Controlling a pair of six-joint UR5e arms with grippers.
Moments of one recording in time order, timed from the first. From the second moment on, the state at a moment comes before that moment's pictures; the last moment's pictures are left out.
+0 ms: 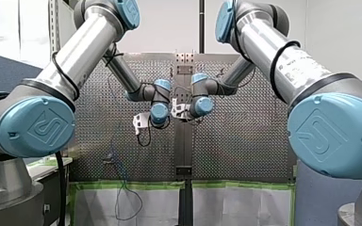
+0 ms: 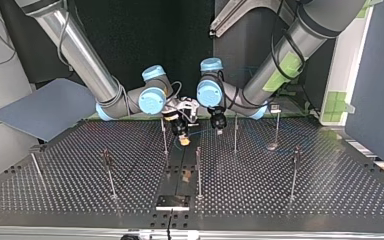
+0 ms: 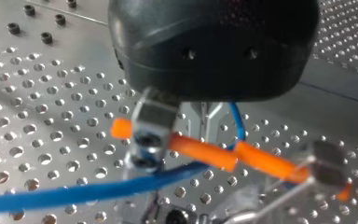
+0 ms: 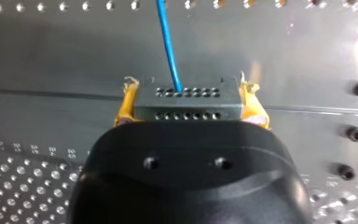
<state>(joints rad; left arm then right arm) -0.40 -2.20 -1.55 -2.78 -2.09 -1.82 2.24 -0.75 1.12 -0.18 1.50 1.62</state>
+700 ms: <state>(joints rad) -0.42 -2.06 -1.63 -2.80 -2.11 -1.87 2.25 -0.88 1.16 -0.10 1.54 1.66</state>
